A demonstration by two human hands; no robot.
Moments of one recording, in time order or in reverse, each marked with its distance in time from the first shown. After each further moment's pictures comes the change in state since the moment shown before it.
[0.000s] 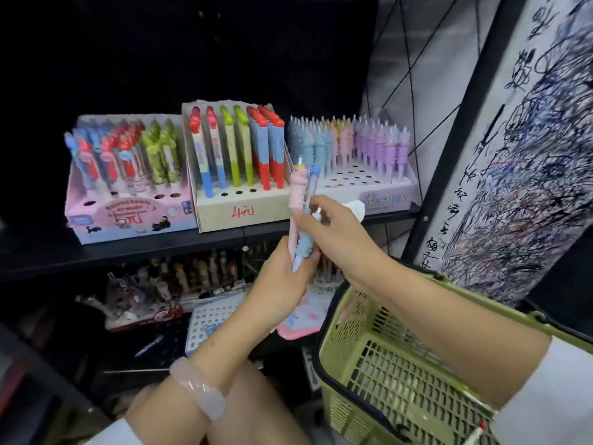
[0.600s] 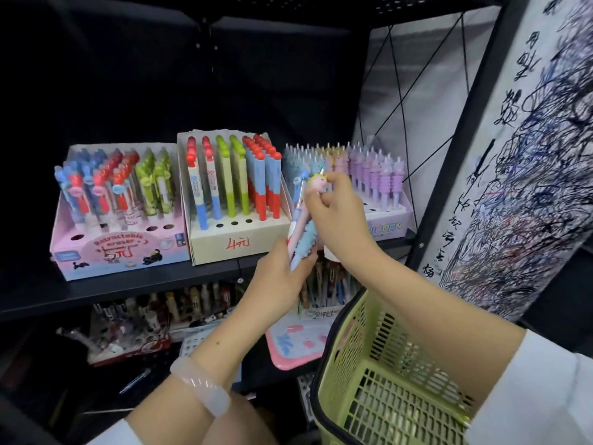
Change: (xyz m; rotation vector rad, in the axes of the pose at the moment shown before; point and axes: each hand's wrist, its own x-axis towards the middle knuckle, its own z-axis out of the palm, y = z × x) left_hand 0.043 0.009 -0.014 0.225 0.074 -0.009; right_hand 0.055 -0.024 -0.010 -0.185 0.289 -0.160
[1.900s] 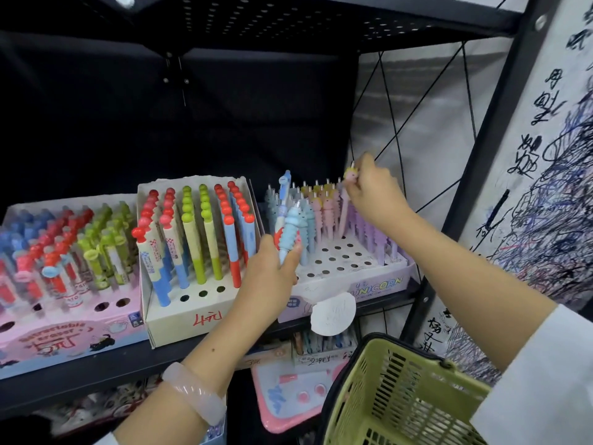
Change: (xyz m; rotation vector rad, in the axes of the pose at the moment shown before) left_hand 0.100 0.032 0.004 0.068 0.119 0.022; right_hand 0.154 0.041 -0.072 -0.775 0.013 -0.148
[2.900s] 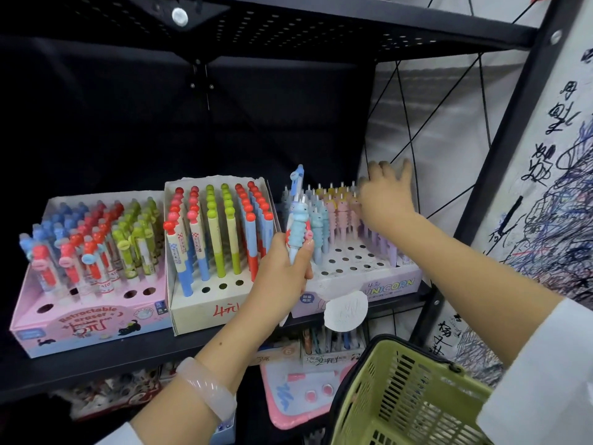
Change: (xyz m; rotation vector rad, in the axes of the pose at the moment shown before) left_hand -0.014 0.008 -0.009 -0.252 -0.022 -0.013; right_hand 0.000 -0.013 0.003 -0.720 -0.126 -0.126
